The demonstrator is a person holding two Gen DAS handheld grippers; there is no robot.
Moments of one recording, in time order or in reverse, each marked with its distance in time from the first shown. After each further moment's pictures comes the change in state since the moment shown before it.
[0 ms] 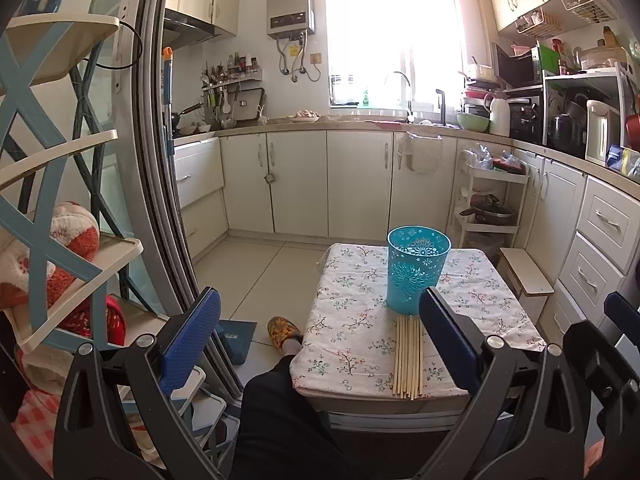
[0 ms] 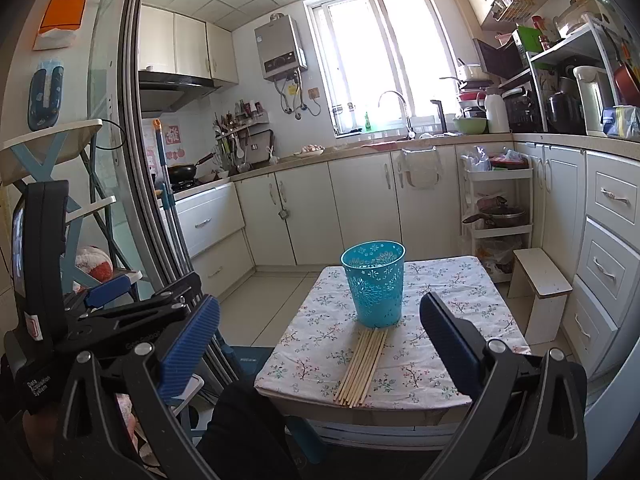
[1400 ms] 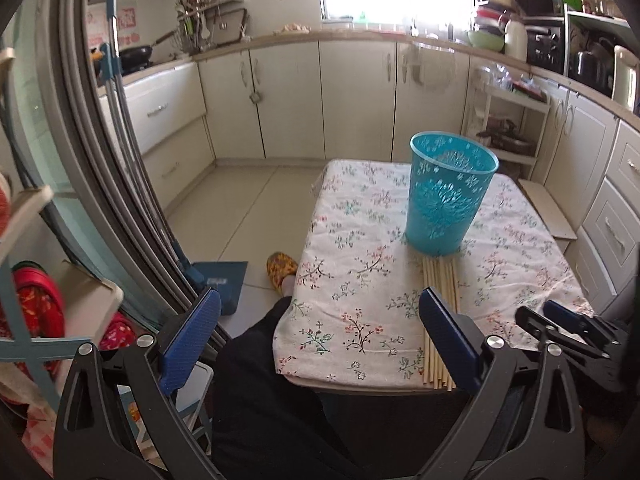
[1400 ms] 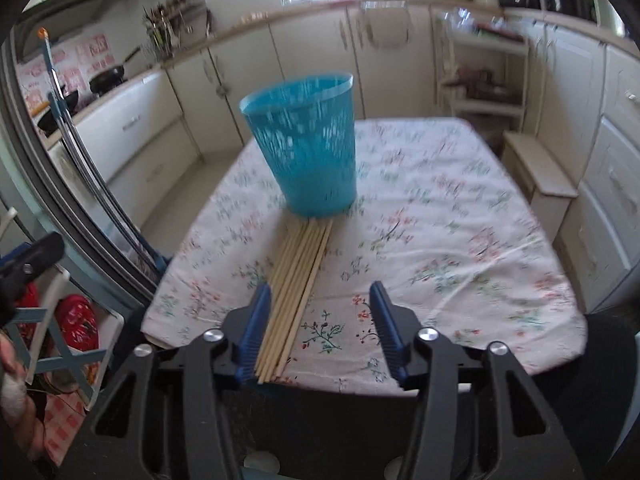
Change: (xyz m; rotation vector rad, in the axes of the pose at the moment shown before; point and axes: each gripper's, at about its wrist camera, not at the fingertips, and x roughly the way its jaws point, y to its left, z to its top) left arm 0.169 -0.015 -0.043 0.037 0.318 -0.003; right arm 0.234 -0.119 -0.098 0.114 0.528 -0.102
